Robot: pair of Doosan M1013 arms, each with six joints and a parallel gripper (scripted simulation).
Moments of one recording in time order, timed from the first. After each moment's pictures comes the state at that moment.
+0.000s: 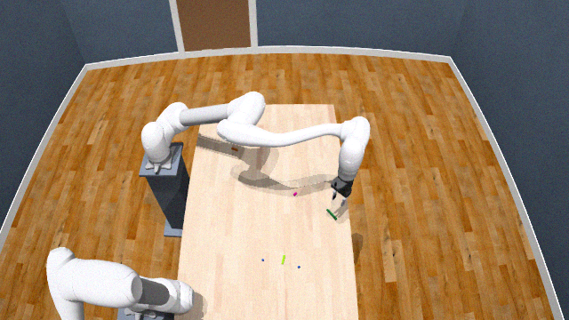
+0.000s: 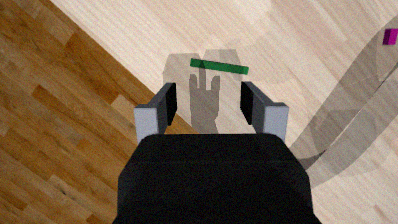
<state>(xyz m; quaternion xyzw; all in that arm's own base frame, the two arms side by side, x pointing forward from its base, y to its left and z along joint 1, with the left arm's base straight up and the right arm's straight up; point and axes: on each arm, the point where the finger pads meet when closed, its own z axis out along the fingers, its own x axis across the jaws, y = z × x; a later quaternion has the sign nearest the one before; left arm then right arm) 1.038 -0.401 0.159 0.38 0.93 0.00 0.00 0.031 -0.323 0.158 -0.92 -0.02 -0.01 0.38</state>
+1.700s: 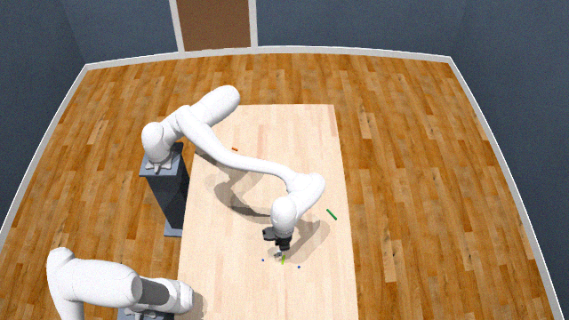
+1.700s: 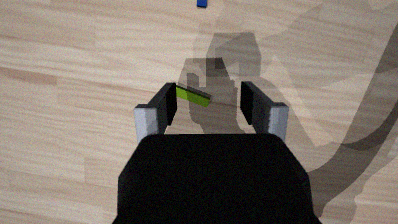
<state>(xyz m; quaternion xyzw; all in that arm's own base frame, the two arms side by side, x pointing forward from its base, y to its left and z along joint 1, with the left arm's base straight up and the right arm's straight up) 0.742 -0.637 0.101 0.64 0.77 0.00 0.00 0.031 -0.323 0.158 -0.92 -0.02 -0.01 0.38</state>
